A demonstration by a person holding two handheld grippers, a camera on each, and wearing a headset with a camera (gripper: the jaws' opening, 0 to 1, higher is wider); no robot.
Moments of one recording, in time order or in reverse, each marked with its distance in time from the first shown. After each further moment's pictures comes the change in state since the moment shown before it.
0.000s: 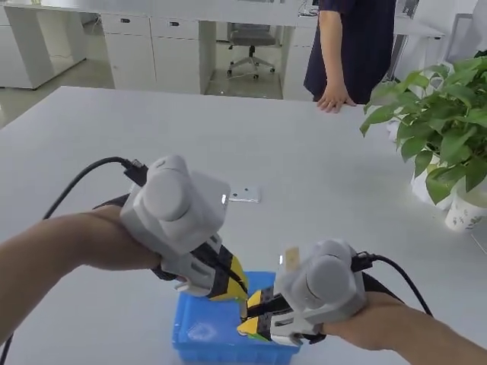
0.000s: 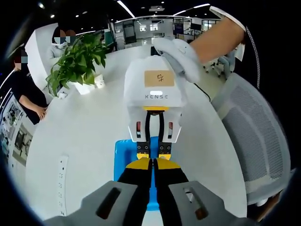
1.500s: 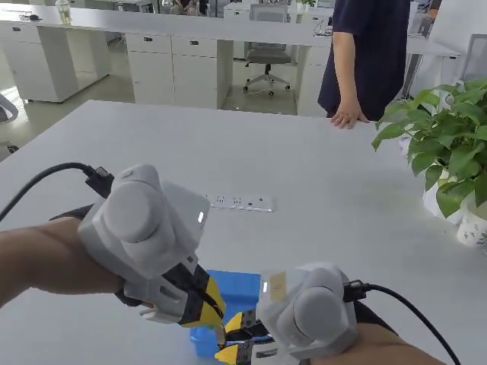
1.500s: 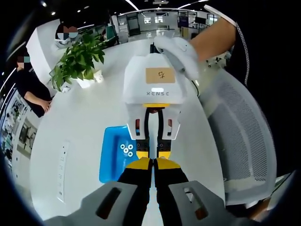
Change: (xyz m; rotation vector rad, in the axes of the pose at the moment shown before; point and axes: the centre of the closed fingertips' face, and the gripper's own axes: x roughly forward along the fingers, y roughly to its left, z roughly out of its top) left arm -0.044 -0.060 -0.011 -0.027 0.083 0.038; right arm 0.008 0.059 0.049 -0.074 -0.065 0.036
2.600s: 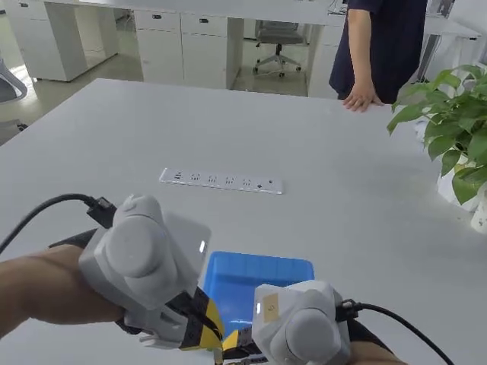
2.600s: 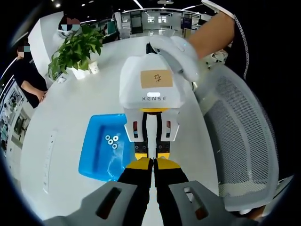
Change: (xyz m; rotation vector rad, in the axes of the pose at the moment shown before) left arm 0.026 -0.029 -0.024 -0.061 0.003 -0.034; right arm 0.029 0.033 -0.021 0.022 0.023 0.080
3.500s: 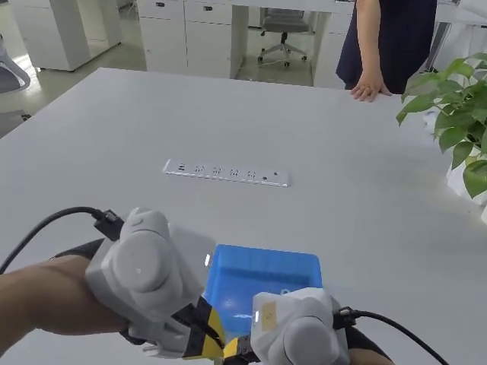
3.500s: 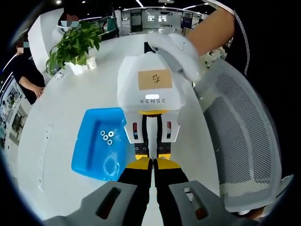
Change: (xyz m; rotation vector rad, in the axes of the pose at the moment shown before) left arm 0.014 -0.002 -0.012 -0.017 0.011 -0.020; right arm 0.015 0.007 -0.009 0.026 0.004 0.038
